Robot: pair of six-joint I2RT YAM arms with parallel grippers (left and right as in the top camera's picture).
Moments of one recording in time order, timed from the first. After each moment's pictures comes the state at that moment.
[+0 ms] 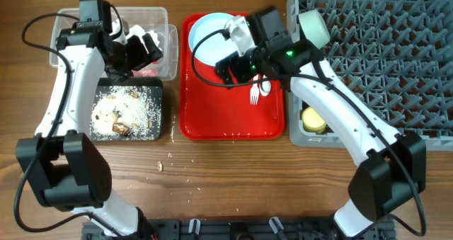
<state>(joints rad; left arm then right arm) 0.07 1.82 1.54 -0.96 0.30 -0.39 0.50 1.79 1.53 -0.70 -0.31 -0.01</state>
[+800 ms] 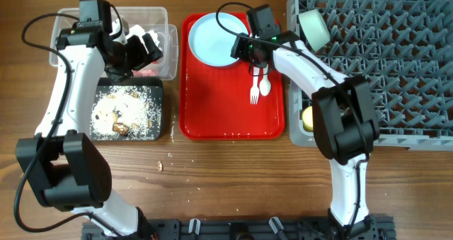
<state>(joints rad) 0.07 1.82 1.54 -0.96 0.30 -0.39 0.40 2.23 1.66 -0.44 -0.15 0.72</state>
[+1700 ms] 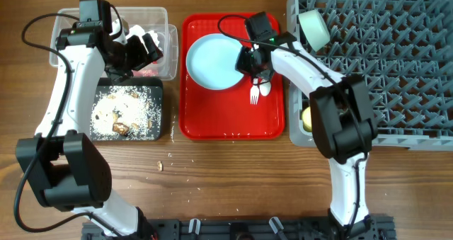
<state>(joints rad) 0.07 1.82 1.54 -0.96 0.30 -0.39 0.39 2.22 1.66 -0.65 -0.16 0.69</state>
